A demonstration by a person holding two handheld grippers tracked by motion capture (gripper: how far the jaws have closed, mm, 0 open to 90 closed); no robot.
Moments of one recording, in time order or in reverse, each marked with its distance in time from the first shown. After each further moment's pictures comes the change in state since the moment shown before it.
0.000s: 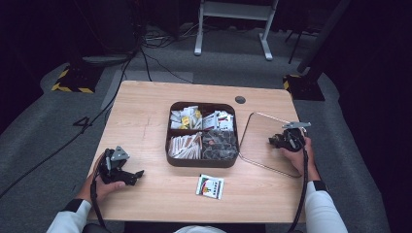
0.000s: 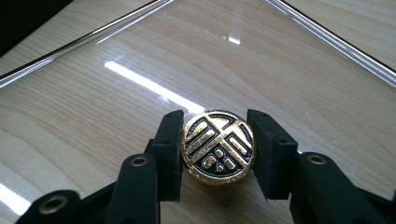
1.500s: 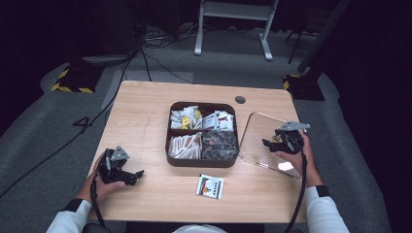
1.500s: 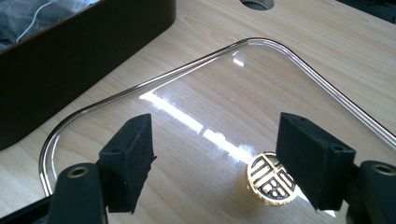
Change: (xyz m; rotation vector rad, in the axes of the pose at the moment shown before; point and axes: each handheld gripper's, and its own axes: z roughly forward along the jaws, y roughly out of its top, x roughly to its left) left arm 0.001 0.000 0.000 -0.001 0.001 0.005; right arm 0.037 0.019 -0.031 -0.095 0.022 -0.118
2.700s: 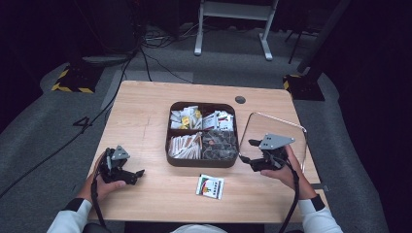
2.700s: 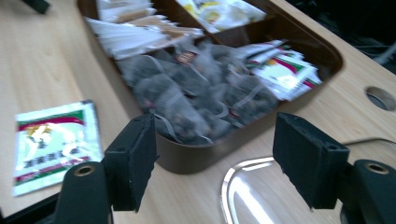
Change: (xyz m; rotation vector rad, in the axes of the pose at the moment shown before) left arm -0.001 0.001 0.002 -0.002 0.001 -0.013; right arm 0.100 0.029 -0.042 -0.121 0.239 -0.268
